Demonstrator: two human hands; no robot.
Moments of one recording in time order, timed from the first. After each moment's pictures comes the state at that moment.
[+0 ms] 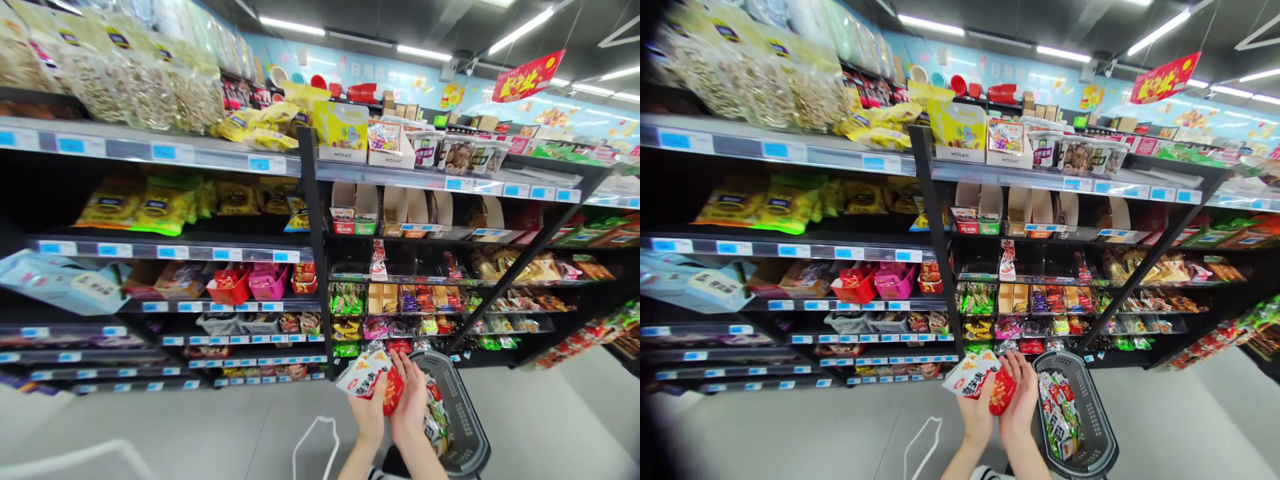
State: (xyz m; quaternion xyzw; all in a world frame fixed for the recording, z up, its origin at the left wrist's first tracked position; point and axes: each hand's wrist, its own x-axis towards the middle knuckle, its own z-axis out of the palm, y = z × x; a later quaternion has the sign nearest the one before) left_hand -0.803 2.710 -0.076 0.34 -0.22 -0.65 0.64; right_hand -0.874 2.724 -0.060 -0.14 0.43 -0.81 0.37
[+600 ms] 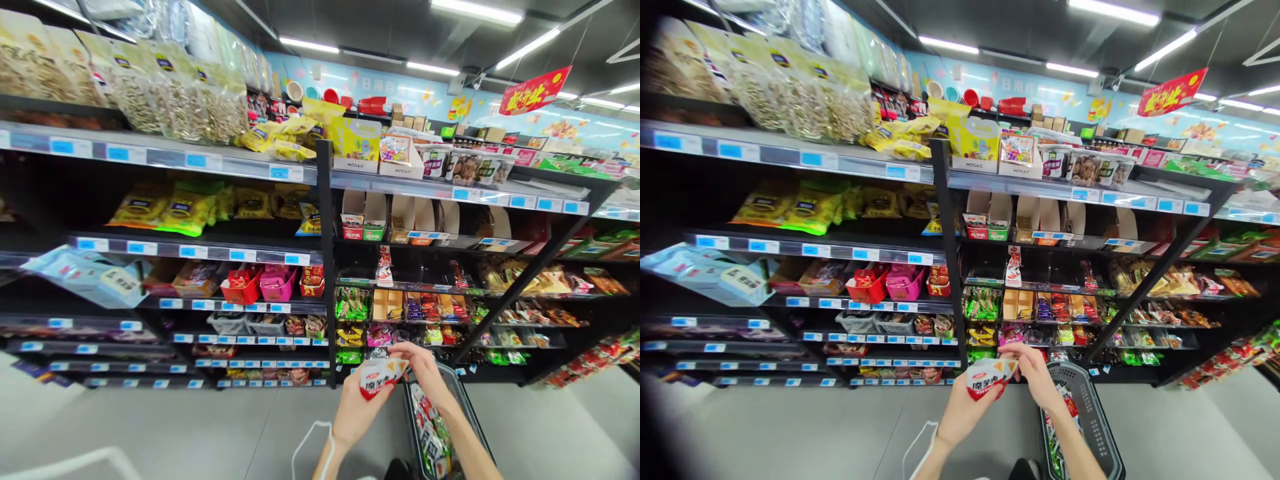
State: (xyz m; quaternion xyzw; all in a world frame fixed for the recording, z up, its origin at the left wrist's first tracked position) left_hand -0.743 2.687 -0.041 0.30 -0.60 -0.56 0.49; right_hand -0.904 2.725 0.035 -0.63 0.53 -0.48 0.30
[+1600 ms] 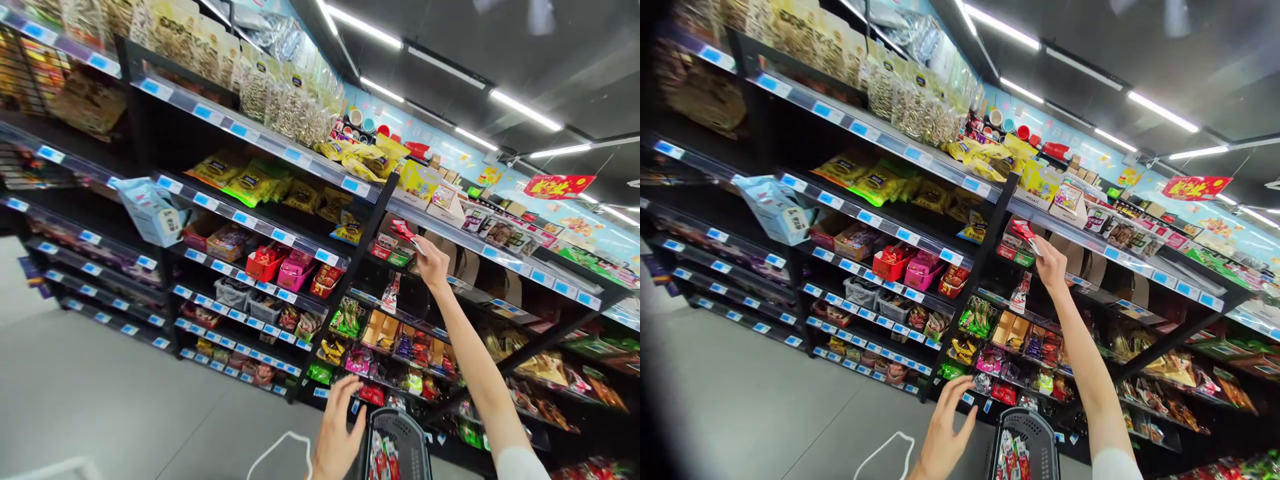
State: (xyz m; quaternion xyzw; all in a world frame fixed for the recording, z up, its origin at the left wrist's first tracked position) left_hand -0.743 2.706 -0.091 0.39 -0.60 -0.27 0.65; right_hand -0.904 2.500 0.251 -0.79 0.37 -0.31 -0.39
